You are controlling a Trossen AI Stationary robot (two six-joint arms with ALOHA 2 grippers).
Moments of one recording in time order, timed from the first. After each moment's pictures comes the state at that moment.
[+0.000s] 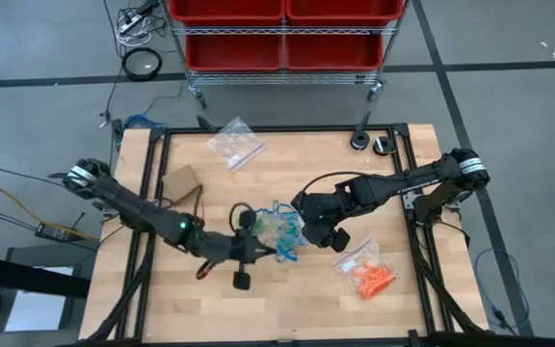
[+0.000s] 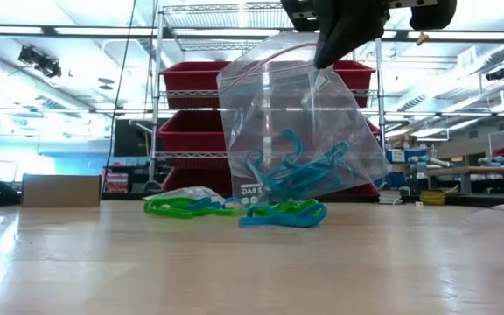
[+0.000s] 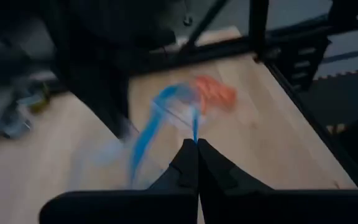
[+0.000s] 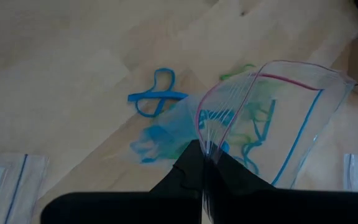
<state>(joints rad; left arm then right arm) -0.46 1.46 1.06 -0.02 -0.43 0.00 0.20 1.58 1.34 -0.75 0.00 -0.69</state>
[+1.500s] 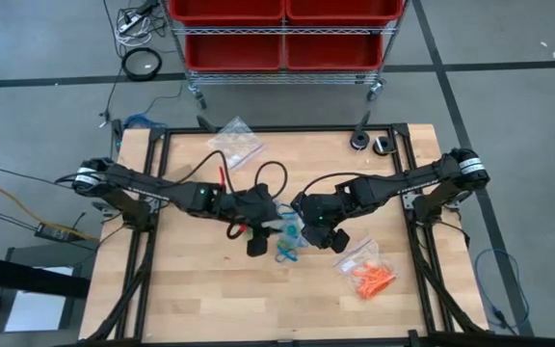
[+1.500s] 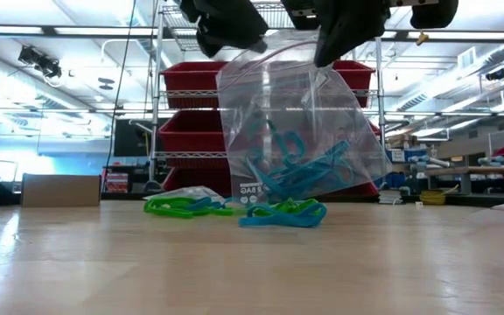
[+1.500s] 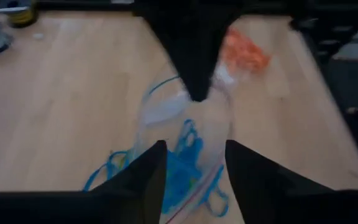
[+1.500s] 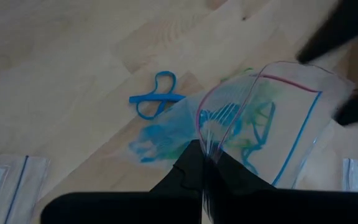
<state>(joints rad) -0.17 1.52 1.20 -0.31 -0.12 -0.14 0.20 1.58 1.34 -0.74 0.00 -0.70</state>
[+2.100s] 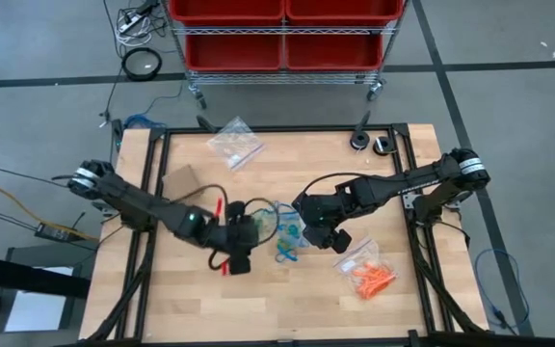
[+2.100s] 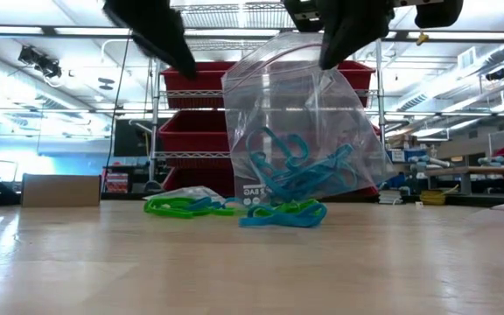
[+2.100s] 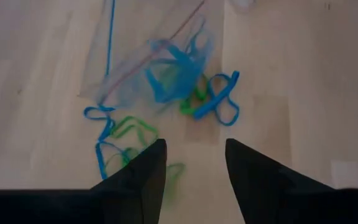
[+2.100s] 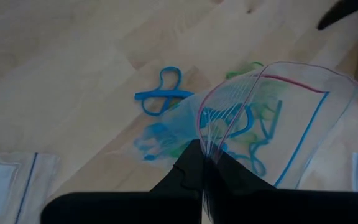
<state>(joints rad) -0.39 1.51 1.15 -0.58 -0.40 -0.35 0.21 1.58 1.34 -0.77 0.00 -0.67</state>
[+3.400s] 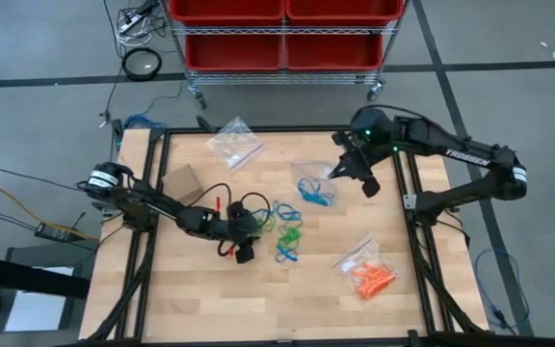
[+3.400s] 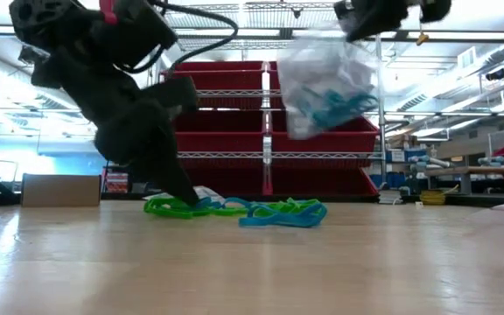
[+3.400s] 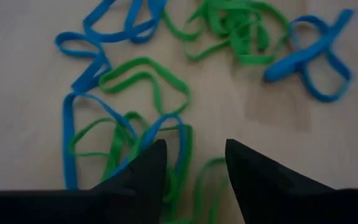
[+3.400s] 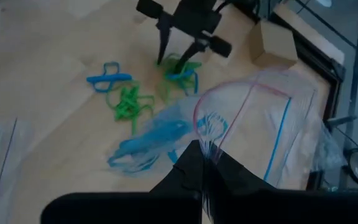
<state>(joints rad) -0.23 1.65 0.67 0.14 -0.32 -0.37 -0.33 1.18 1.25 -0.87 -0.38 -0.90</state>
